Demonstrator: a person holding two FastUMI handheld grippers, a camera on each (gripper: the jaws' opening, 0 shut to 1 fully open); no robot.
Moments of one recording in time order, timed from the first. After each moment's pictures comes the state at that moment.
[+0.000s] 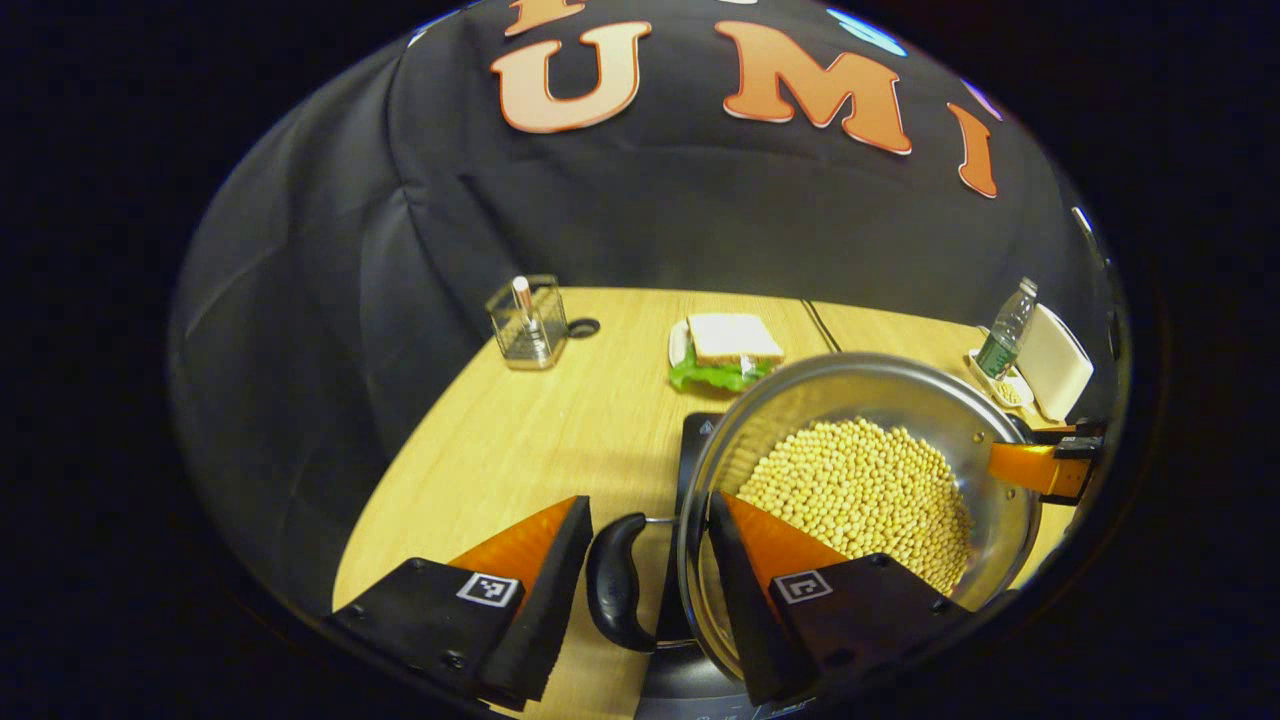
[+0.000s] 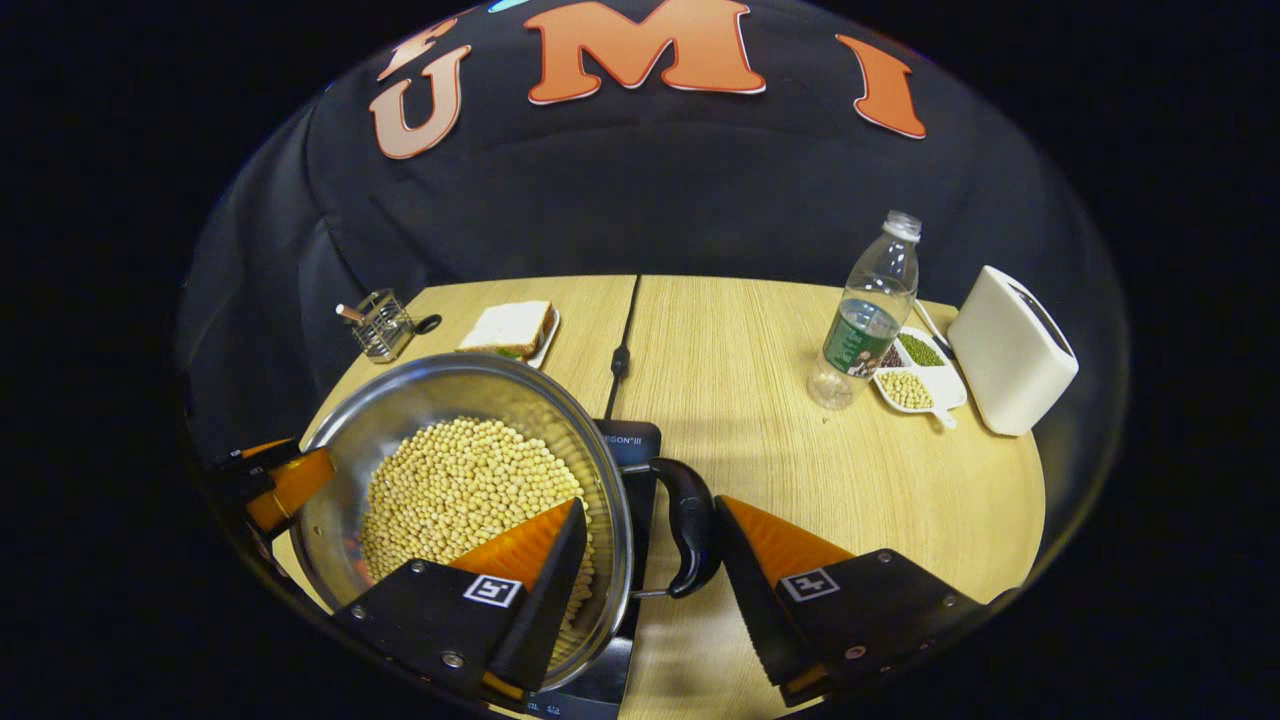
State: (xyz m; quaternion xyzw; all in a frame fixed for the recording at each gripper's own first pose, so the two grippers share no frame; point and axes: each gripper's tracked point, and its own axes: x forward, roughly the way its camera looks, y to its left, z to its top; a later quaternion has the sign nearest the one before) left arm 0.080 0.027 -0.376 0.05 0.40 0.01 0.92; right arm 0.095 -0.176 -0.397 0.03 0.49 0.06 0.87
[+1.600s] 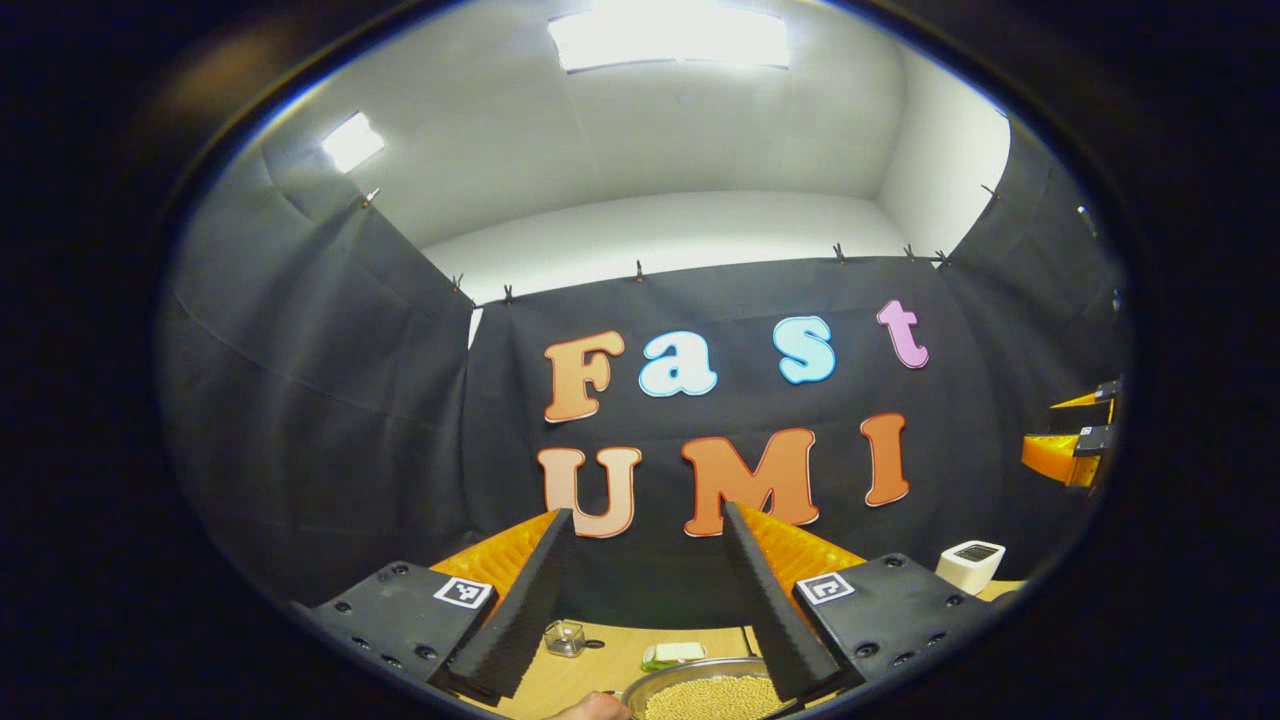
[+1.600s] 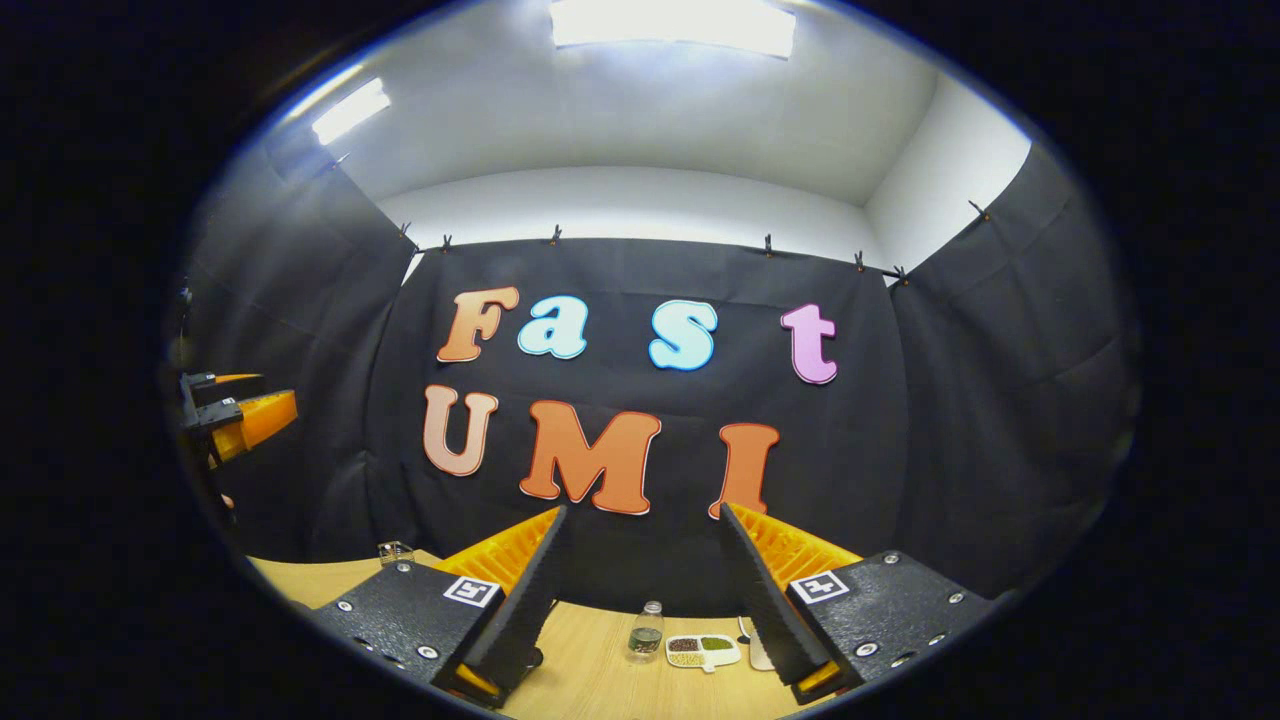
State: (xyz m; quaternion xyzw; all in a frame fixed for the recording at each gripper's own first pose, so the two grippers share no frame) left arm -0.050 -0.044 0.090 0.03 -0.12 0.01 0.99; right arm 0.024 -0.356 0.025 -0.03 -0.02 0.01 1.00
